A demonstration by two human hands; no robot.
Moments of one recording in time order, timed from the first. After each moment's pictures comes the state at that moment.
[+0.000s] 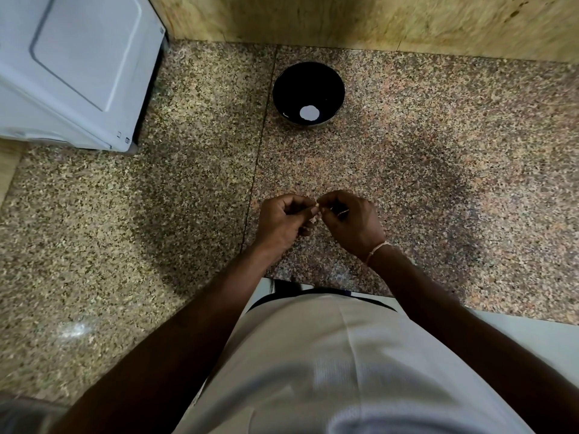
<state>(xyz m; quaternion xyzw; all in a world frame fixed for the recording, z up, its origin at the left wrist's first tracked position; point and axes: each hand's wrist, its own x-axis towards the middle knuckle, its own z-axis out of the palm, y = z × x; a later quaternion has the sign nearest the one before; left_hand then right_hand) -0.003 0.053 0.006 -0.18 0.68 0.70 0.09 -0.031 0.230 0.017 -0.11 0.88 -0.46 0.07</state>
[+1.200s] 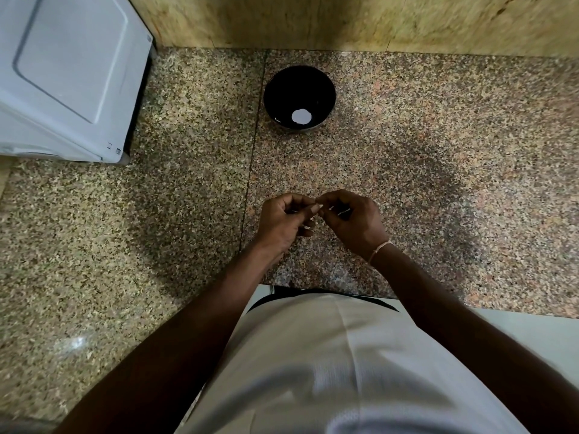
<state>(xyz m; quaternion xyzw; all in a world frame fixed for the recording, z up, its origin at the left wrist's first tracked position) -0.017 0.058 0.009 -0.20 0.65 0.72 0.13 -0.037 0.238 0.023 -0.09 0.86 -0.49 0.07</state>
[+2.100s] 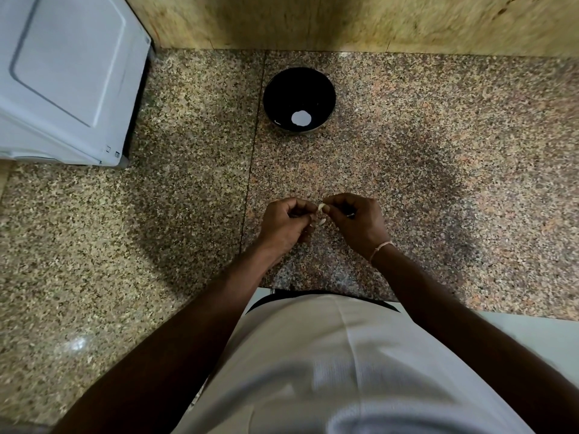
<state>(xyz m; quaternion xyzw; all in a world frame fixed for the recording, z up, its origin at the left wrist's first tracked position) -0.022 0.056 -0.002 -0.20 0.70 0.67 0.15 -0.045 0.239 0.012 -0.01 0.86 -0.50 0.10</state>
